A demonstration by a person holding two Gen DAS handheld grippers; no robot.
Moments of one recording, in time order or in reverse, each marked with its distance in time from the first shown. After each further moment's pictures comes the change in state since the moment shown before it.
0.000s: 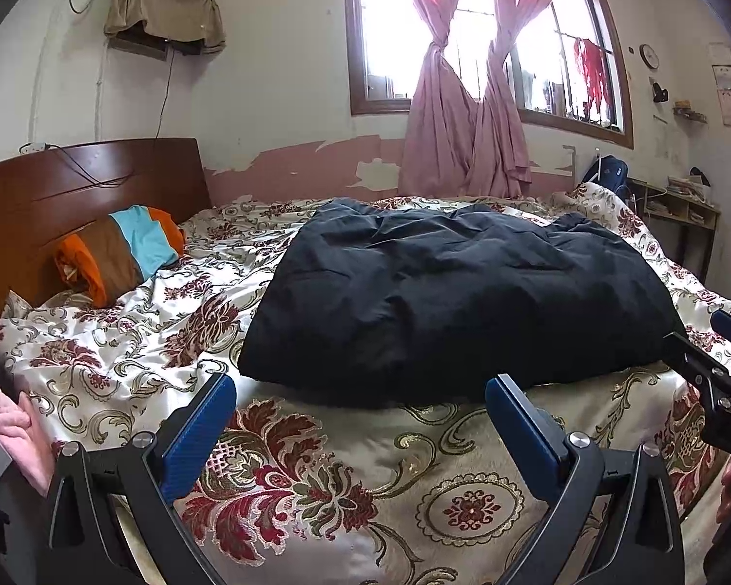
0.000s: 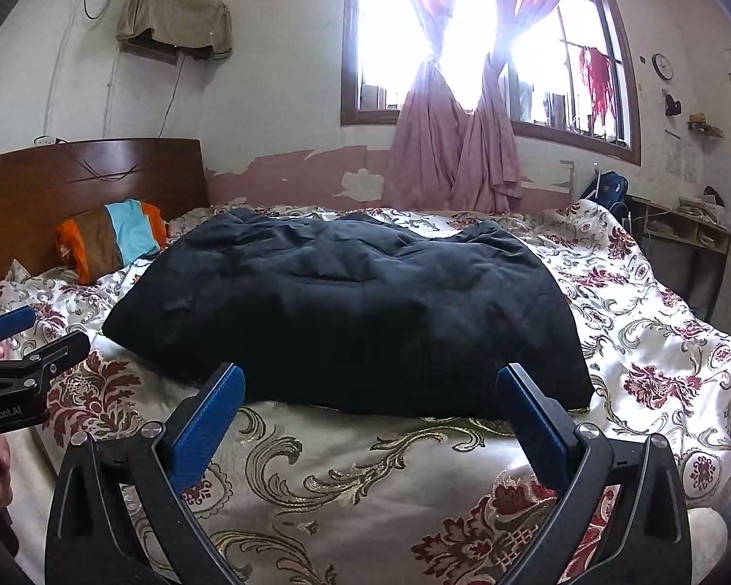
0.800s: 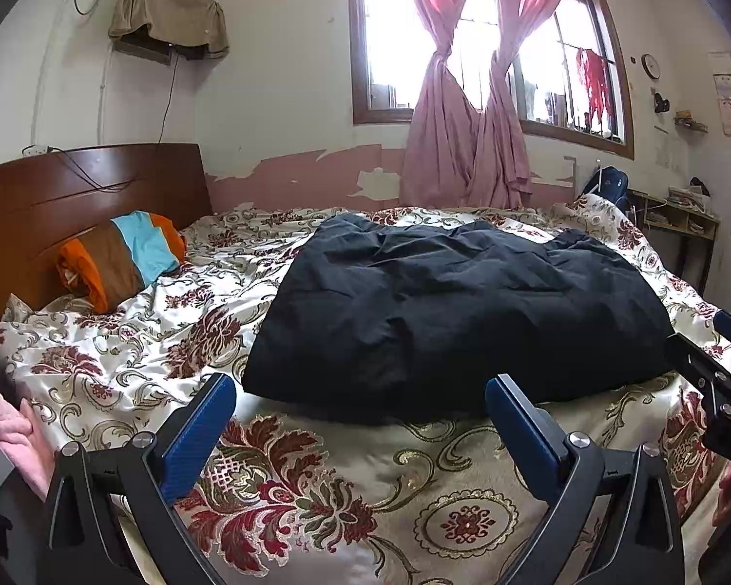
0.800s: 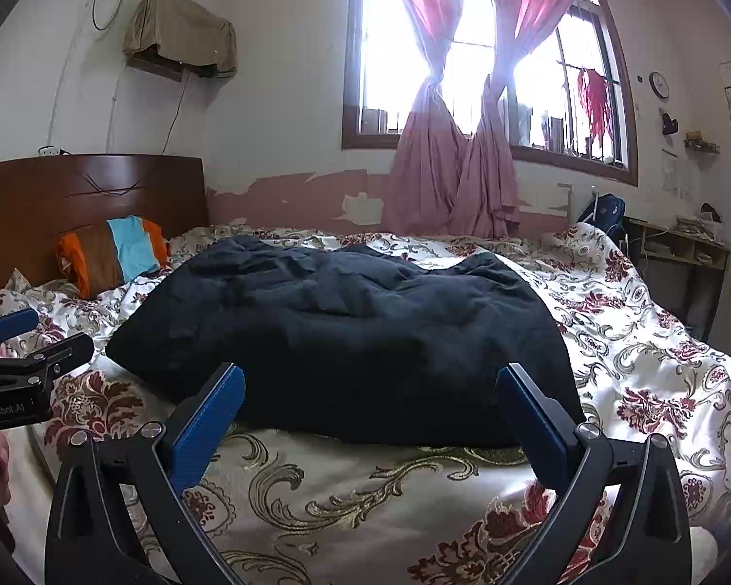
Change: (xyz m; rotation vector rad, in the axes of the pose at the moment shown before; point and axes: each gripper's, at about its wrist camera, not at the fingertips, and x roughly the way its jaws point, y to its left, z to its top) left arm -0.004 0.003 0.011 -0.005 -0.021 -0.001; right arm -0.007 -0.001 0.011 -0.013 -0.058 -0.005
